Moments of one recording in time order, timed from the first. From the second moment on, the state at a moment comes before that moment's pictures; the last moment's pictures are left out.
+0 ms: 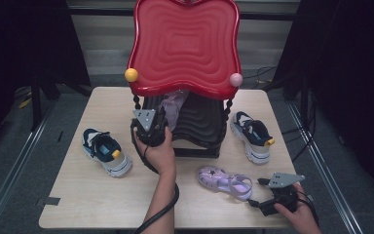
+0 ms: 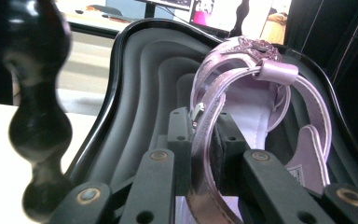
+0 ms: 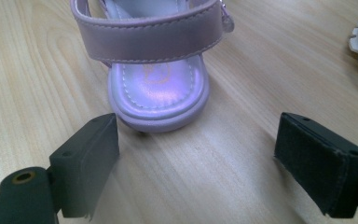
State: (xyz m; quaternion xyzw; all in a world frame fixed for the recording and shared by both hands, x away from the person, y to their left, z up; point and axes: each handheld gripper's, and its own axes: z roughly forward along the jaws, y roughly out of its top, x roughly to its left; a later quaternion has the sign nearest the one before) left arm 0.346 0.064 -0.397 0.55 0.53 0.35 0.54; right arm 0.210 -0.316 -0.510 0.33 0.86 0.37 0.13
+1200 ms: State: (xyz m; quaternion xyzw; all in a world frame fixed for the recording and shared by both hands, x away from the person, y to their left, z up) left arm 0.364 0.042 -0.414 0.51 0.57 0.34 0.55; right arm 0.210 -0.316 -0.510 0.33 0.86 0.37 0.12
